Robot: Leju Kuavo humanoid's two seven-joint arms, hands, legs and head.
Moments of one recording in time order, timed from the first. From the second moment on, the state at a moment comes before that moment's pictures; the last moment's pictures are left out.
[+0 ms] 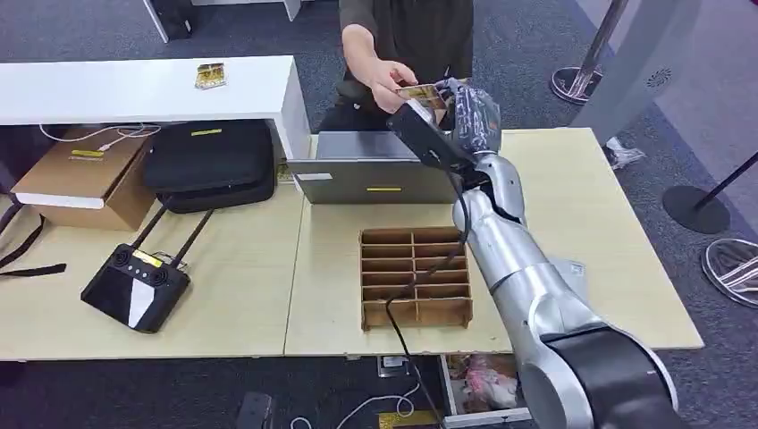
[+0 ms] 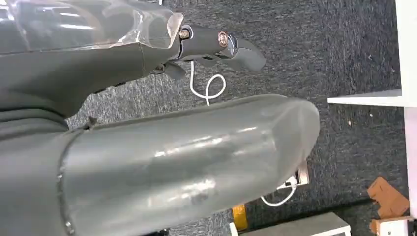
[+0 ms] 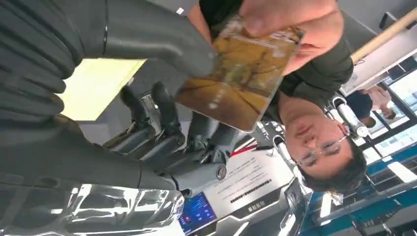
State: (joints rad) left arm -0.18 -0.26 0.67 -0.22 -0.67 0.25 -0.53; right arm -0.98 0.21 0.20 -0.56 0.92 -0.50 -0.14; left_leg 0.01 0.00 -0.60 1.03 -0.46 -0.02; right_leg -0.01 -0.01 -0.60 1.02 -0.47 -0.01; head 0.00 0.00
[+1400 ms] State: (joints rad) left arm -0.10 -0.23 0.75 -0.22 -0.47 0.32 -0.63; right arm 0.06 -0.37 -0.25 -1.70 0.87 0.07 -0.03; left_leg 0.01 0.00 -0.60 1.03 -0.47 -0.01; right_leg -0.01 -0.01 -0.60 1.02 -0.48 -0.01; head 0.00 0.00
